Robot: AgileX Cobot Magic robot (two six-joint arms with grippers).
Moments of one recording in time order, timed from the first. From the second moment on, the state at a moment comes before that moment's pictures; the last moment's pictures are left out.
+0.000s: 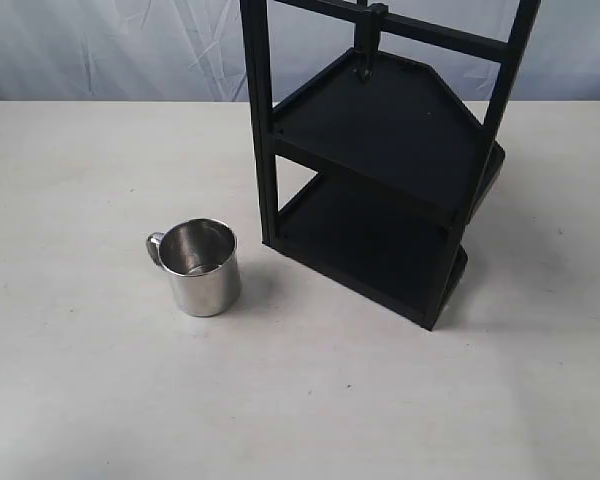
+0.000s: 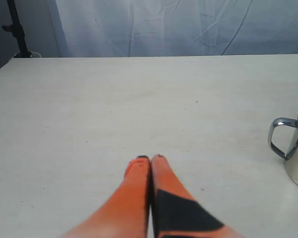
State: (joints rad) left arm 0.03 0.00 0.00 0.00 0.34 0.01; right arm -0.01 0.01 0.00 -0.01 -0.02 0.10
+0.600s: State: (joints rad) left arm 0.03 0.00 0.00 0.00 0.34 0.01; right arm -0.01 0.00 0.00 0.50 -0.47 0.74
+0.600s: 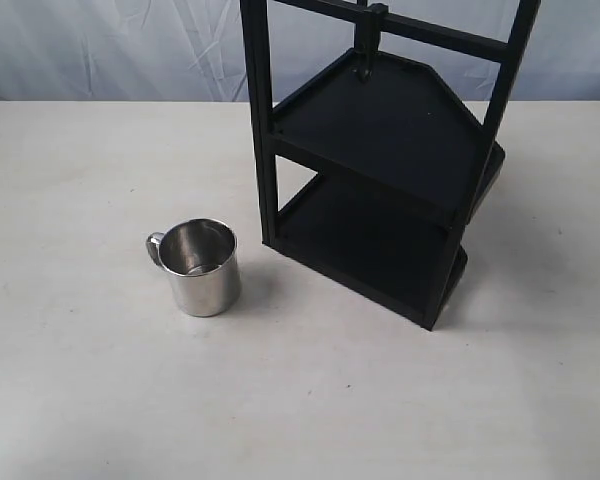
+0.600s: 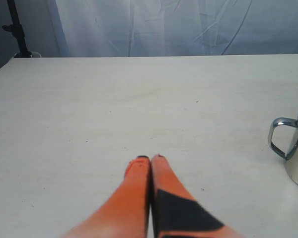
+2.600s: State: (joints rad) left arm 0.03 0.00 0.00 0.00 0.34 0.01; right arm 0.85 1.82 -1.07 -1.74 0.10 1.40
